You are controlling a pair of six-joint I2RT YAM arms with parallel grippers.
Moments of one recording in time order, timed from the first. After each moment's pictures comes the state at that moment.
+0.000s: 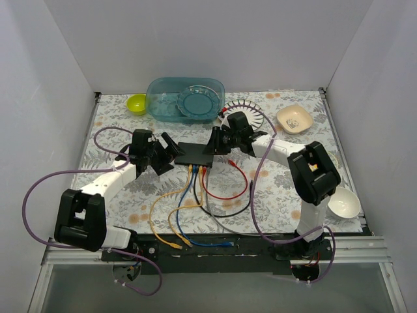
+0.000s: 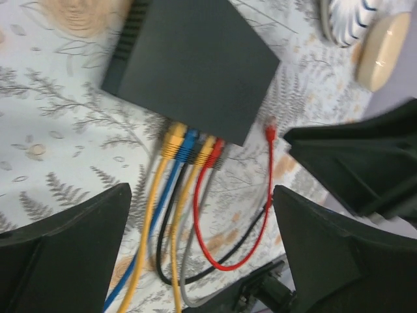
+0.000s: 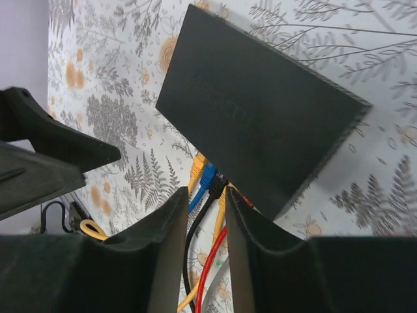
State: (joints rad) left arm -0.25 1.36 0.77 -0.20 0.29 -0.94; right arm 0.60 1.84 1.22 -0.04 -0.44 0.62
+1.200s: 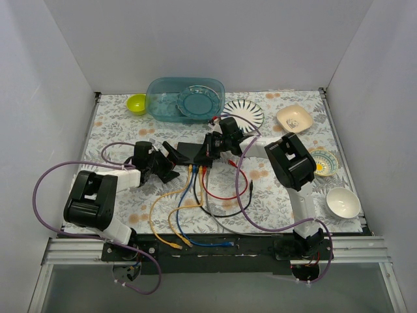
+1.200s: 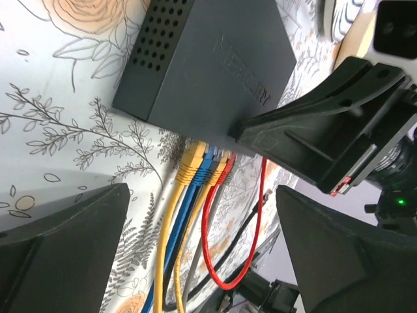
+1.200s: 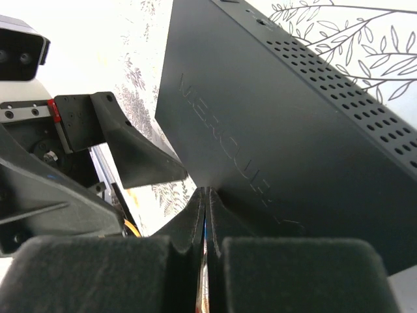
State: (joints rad) left arm -0.21 1.54 0.57 0.26 0.46 -1.06; right arm 0.61 2.16 1.33 0.15 -0.69 0.79
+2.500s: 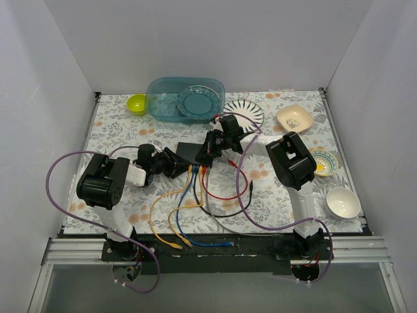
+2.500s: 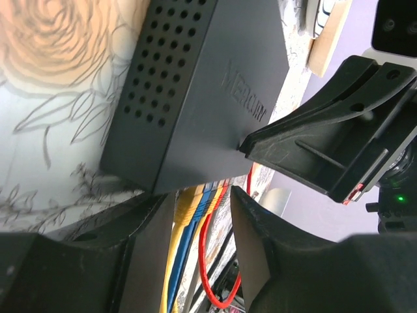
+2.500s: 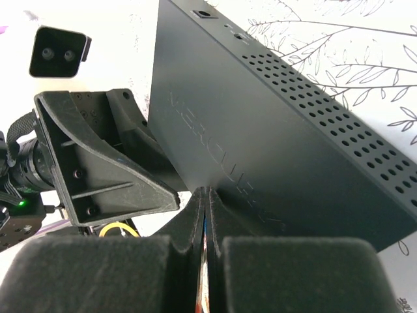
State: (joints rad) left arm -0.21 1.77 0.55 0.62 0.57 -1.15; right arm 0.59 2.17 1.38 0.06 -0.67 0.78
